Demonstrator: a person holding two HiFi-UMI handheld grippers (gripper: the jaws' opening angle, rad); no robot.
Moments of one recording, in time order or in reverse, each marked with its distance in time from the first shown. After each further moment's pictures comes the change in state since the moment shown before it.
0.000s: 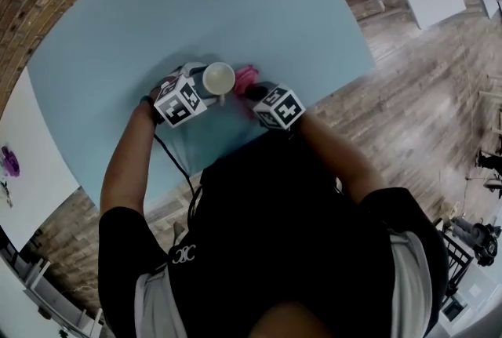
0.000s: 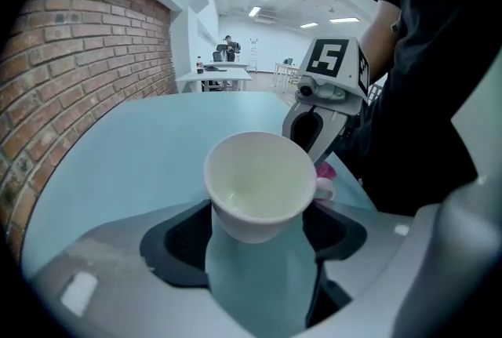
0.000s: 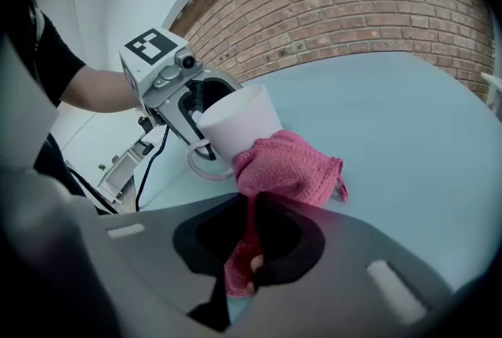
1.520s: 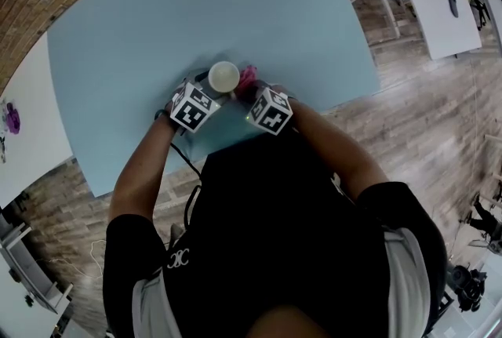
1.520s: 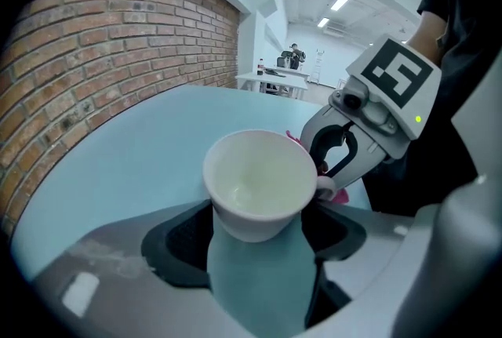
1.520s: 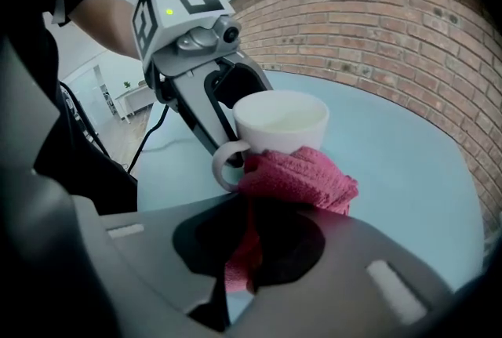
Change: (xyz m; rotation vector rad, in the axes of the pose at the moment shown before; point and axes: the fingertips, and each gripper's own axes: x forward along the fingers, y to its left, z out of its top) left arm 0.015 -0.013 -0.001 -0.397 -0.044 0.248; right arm 0.004 0.005 0.000 -0.539 0.125 -0.003
